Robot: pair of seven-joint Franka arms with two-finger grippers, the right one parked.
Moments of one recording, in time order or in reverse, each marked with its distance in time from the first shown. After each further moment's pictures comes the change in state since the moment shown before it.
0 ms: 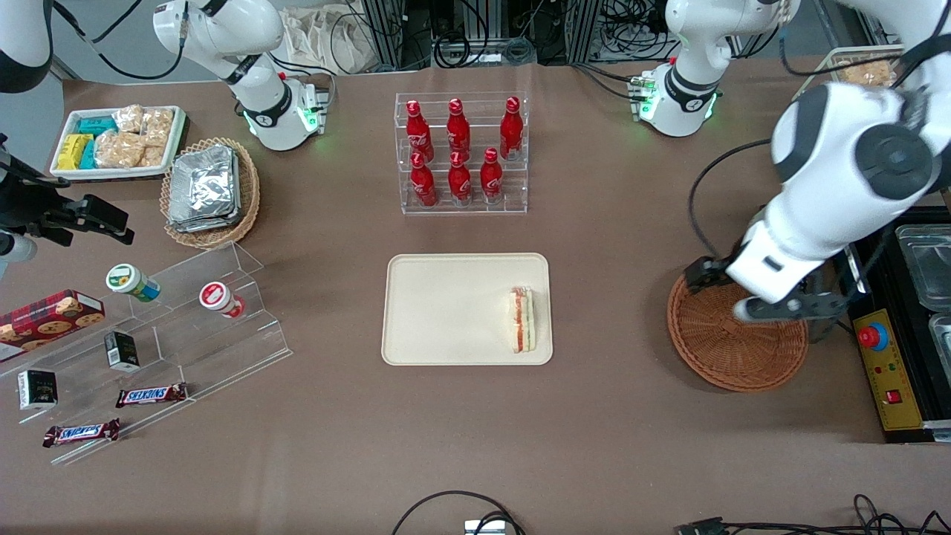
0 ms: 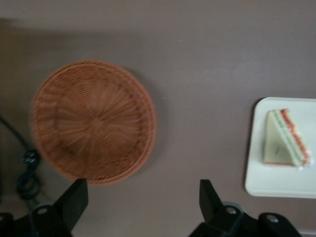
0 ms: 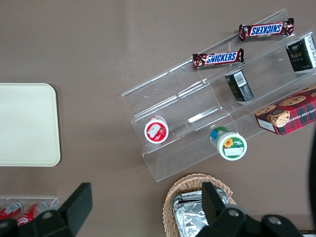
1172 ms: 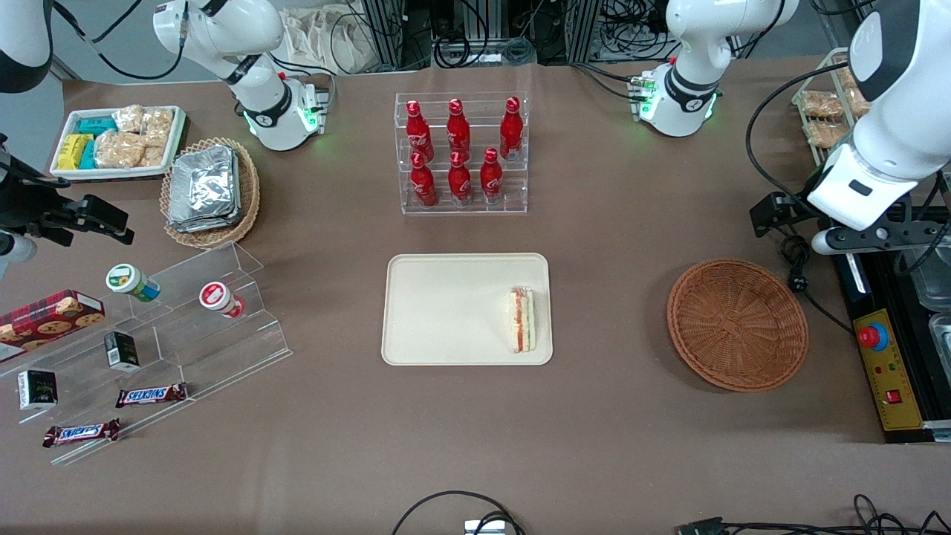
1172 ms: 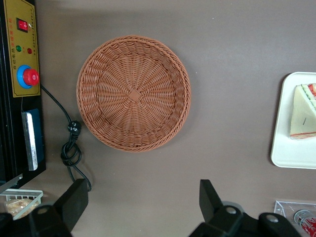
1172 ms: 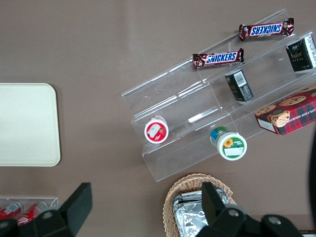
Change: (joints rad) arm 0.051 -0.172 0.034 -0.081 -0.006 -0.104 0.085
